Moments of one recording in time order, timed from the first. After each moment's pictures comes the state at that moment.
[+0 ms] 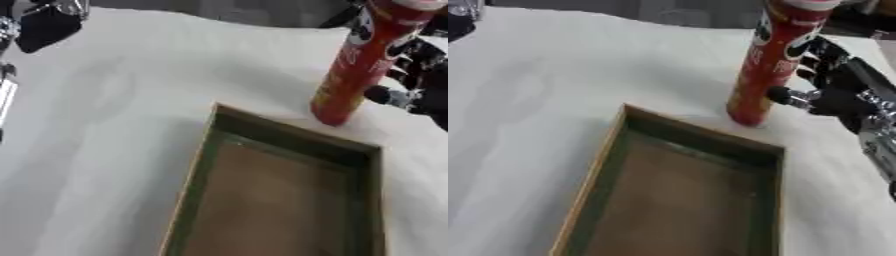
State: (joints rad) left arm -1.11 0.30 -0.08 -1.41 -0.52 0.03 0.04; right arm -0.37 -0.89 -0.06 -1.72 -0.57 0.07 -0.05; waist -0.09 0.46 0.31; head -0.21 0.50
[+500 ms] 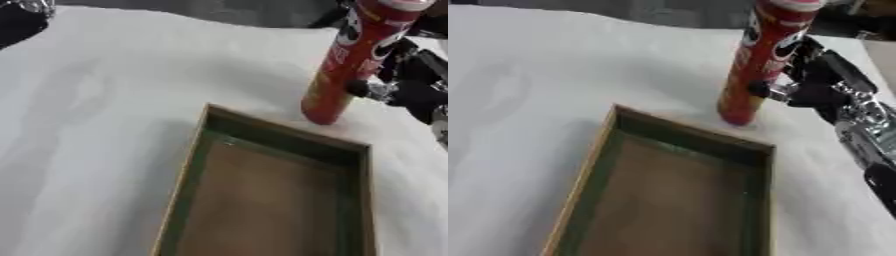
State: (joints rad) left arm -1.12 0.30 -0.06 -1.40 -0.51 0.02 0.04; right arm -0.38 -0.91 -0.06 -1.71 -0.59 0.06 -0.03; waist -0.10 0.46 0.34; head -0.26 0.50
